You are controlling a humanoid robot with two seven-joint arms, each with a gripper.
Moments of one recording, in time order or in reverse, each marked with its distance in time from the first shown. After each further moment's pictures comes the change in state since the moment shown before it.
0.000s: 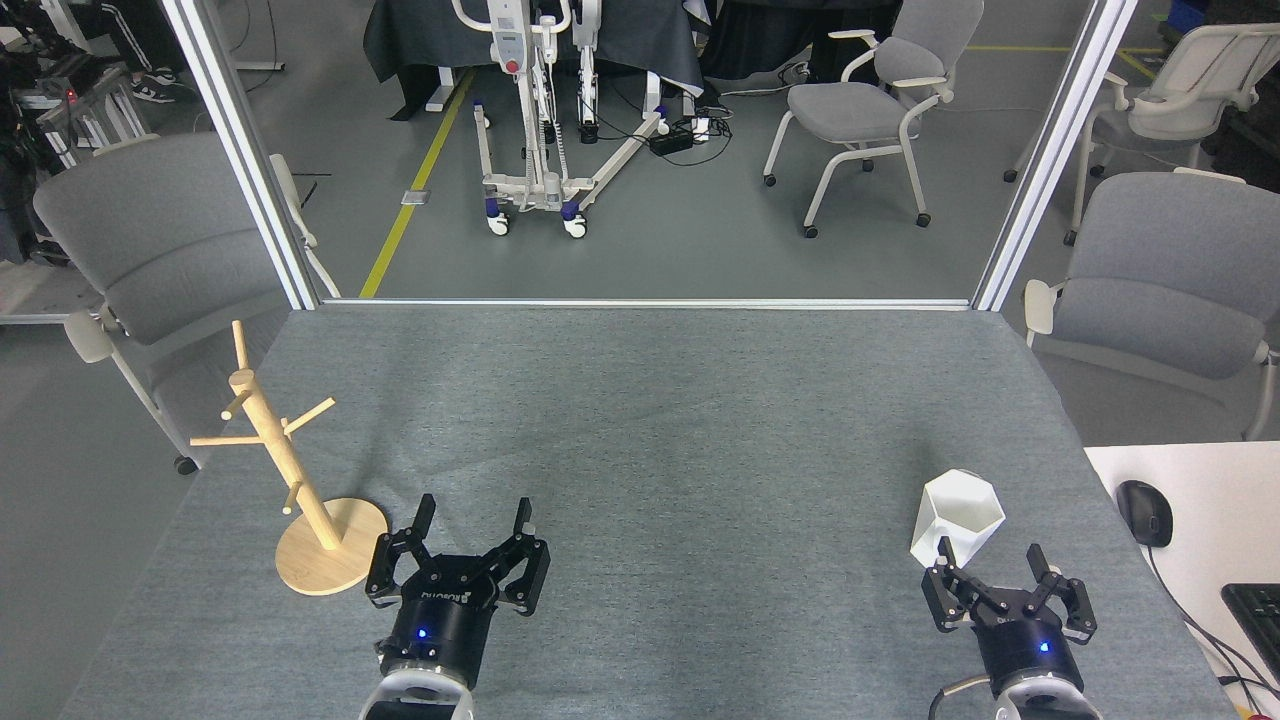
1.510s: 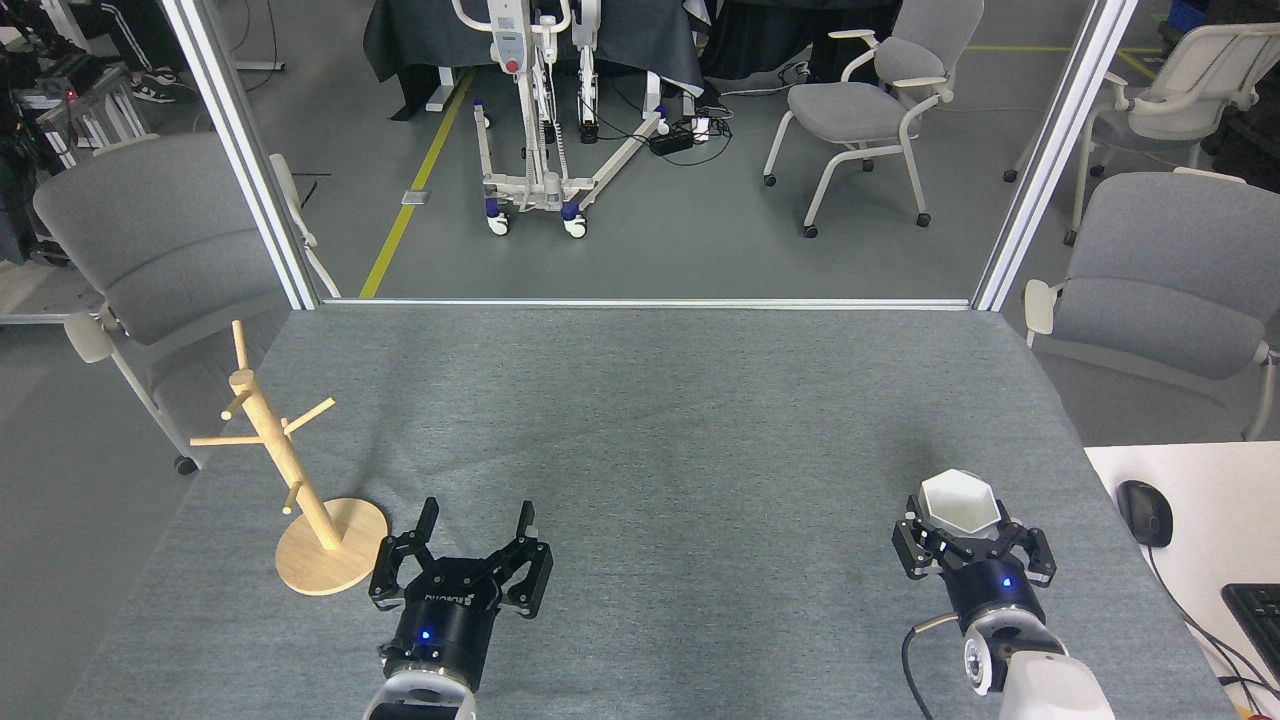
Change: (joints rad) left arm 0.003 -0.006 -0.002 0.005 -0.002 -0.001 -0.008; right arm -0.208 -0.009 0.074 0.243 -0.008 0.013 0.007
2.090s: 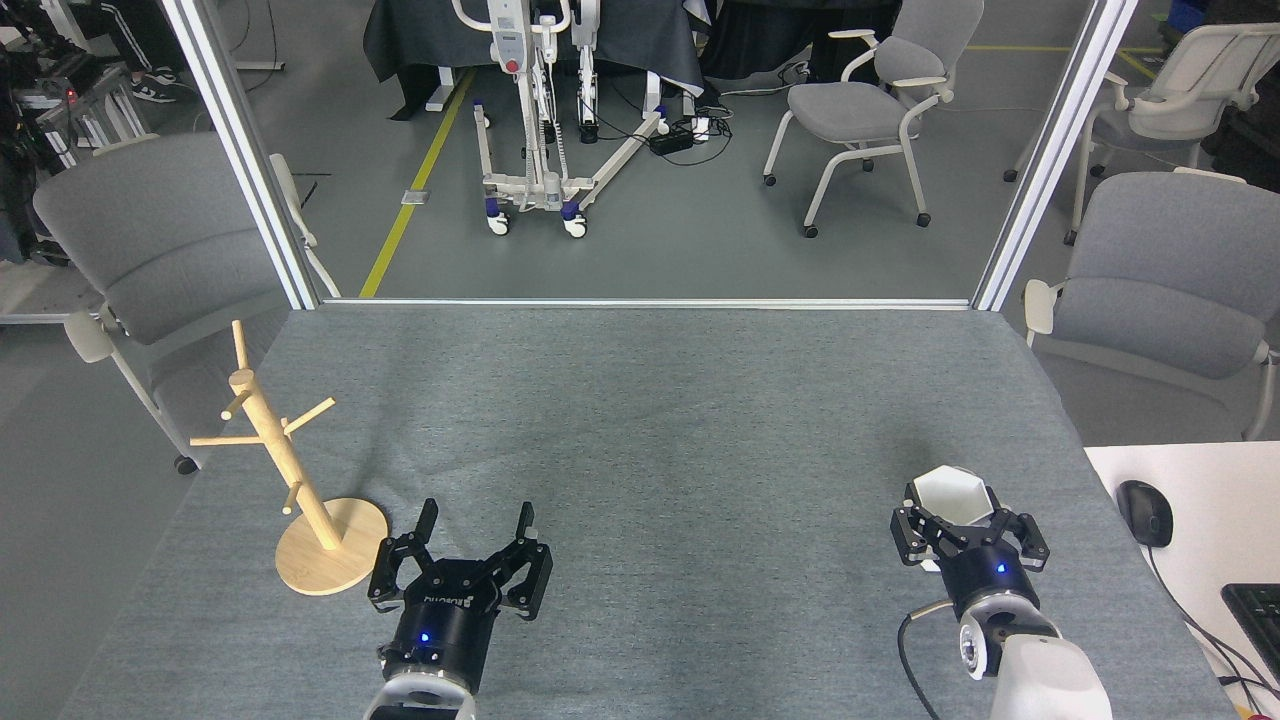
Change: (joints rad) left arm 0.007 -0.001 0.001 -0.009 -0.001 0.001 0.000; right arm -0.043 -0.003 0.015 0.046 0.004 0.001 0.004
